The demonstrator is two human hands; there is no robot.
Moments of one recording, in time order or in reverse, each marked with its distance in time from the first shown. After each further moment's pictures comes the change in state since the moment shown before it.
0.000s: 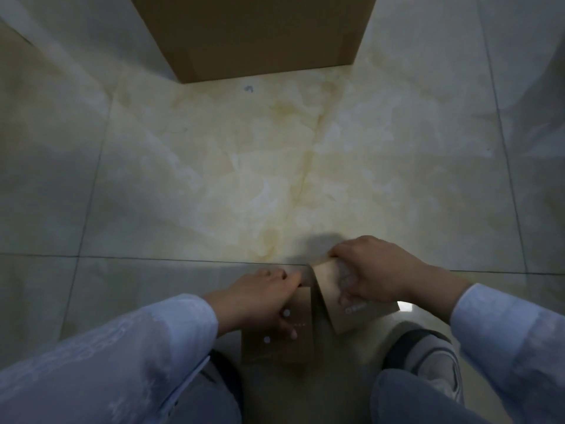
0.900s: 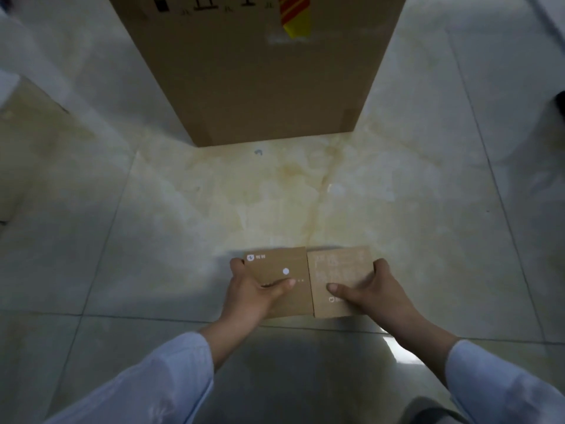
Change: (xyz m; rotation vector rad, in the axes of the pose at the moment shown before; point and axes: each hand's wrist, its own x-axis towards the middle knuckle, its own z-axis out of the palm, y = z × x) left_hand 0.024 -0.025 -0.046 -1.009 0.857 -0.458; right_hand 0.031 0.007 -0.009 0.997 0.462 0.534
